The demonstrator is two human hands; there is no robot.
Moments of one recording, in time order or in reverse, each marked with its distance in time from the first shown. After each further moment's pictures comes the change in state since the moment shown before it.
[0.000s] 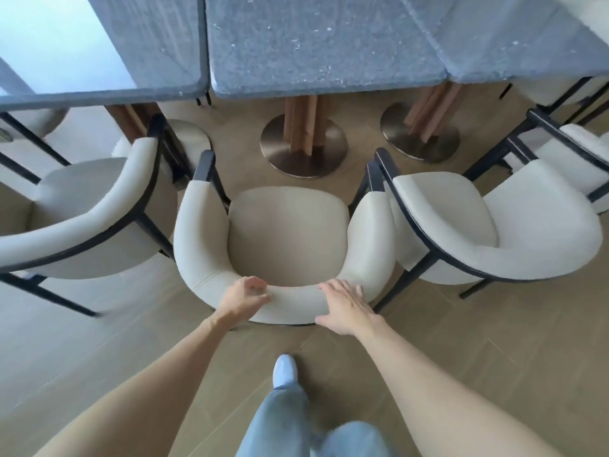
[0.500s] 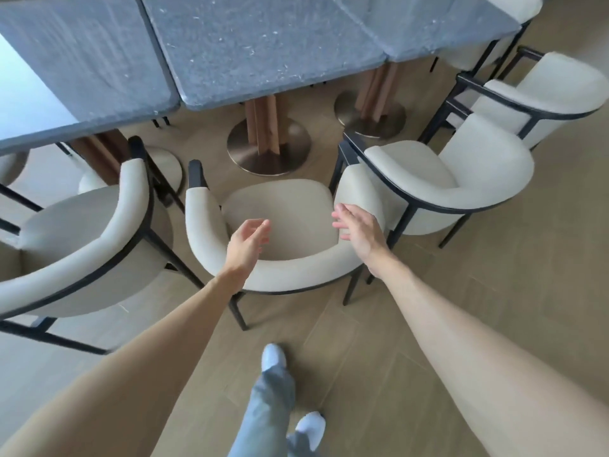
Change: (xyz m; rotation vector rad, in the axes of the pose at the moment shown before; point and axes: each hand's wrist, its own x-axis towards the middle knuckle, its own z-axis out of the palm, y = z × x) left_hand -0.049 0.023 -0.085 -0.537 0.018 0.253; right_hand -0.069 -0.076 -0.056 1.179 0.624 0.223
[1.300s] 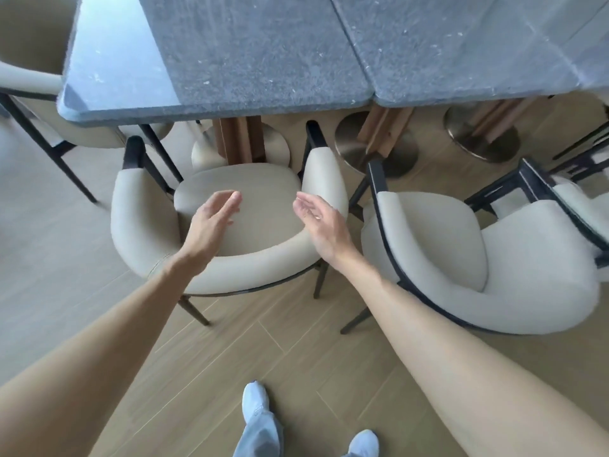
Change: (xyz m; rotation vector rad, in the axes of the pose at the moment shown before) left_hand 0.071 -0.093 -0.552 0.016 0.162 0.107; right_hand -0.009 -0.144 0.561 -0.174 -0.299 -0.238
